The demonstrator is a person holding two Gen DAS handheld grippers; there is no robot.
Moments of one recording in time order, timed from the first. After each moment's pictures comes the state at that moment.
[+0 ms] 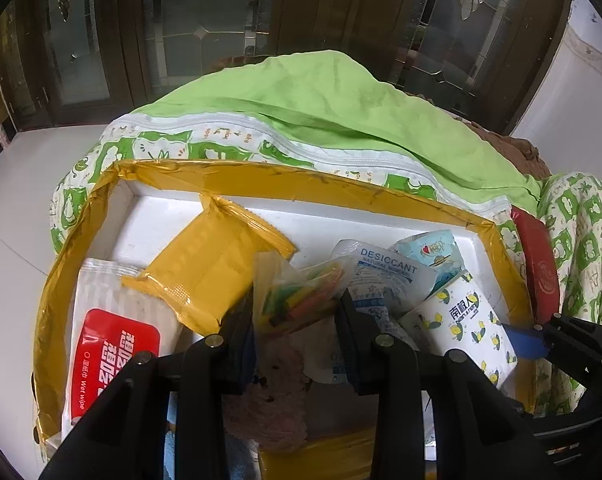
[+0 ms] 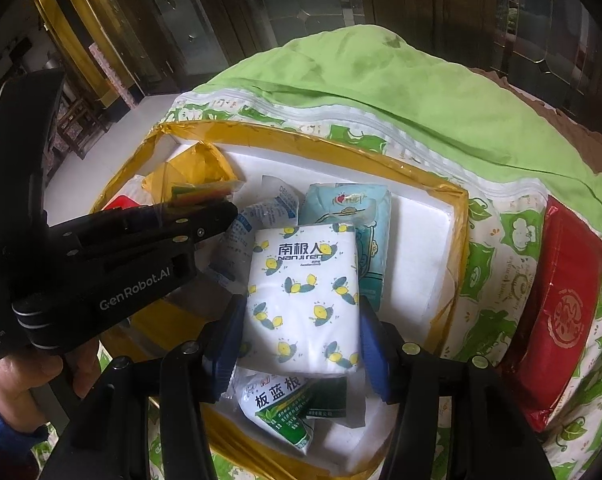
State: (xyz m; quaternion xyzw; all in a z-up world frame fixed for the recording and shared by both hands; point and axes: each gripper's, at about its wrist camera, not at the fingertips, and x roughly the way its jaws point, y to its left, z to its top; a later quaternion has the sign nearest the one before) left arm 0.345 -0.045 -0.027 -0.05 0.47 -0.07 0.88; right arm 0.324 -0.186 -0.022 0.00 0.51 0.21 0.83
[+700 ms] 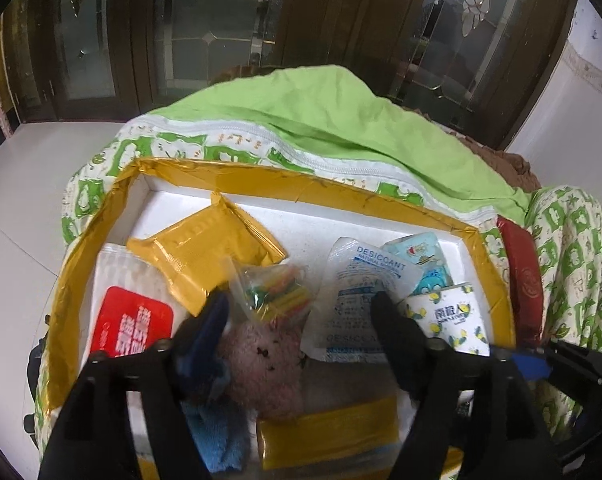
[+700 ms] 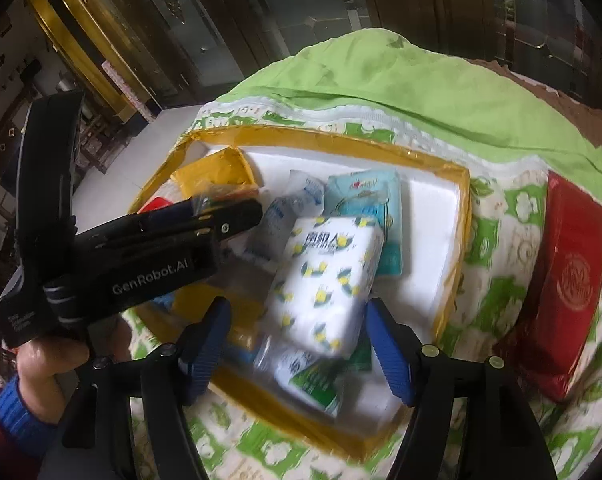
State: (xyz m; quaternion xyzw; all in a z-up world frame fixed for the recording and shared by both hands) left arm 0.323 -0.036 -0.013 -0.07 0.45 -0.07 0.89; right arm 0.293 -0.201 -0.008 0.06 0.51 0.25 0.82
